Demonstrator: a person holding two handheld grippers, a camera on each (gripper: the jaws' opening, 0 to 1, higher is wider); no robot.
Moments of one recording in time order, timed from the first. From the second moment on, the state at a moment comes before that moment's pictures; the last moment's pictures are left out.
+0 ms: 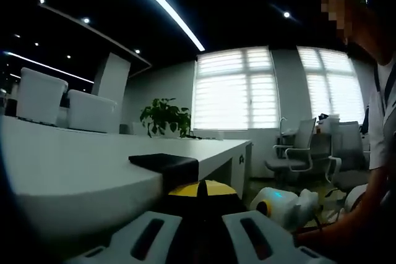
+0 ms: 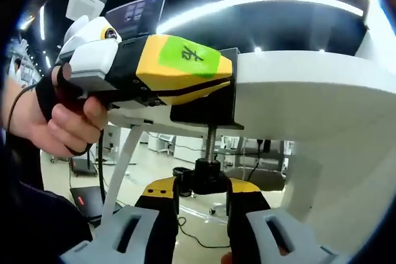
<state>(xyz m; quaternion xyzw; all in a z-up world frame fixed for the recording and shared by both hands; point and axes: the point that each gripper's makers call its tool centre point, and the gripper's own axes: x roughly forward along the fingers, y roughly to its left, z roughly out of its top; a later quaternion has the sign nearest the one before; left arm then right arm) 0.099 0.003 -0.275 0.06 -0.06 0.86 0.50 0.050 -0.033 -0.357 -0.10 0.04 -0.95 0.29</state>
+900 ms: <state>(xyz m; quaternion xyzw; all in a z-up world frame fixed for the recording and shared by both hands) 0.096 0.001 -0.274 0.06 -0.06 0.86 0.50 0.053 -0.044 -0.353 -0.11 0.04 -0.89 0.45</state>
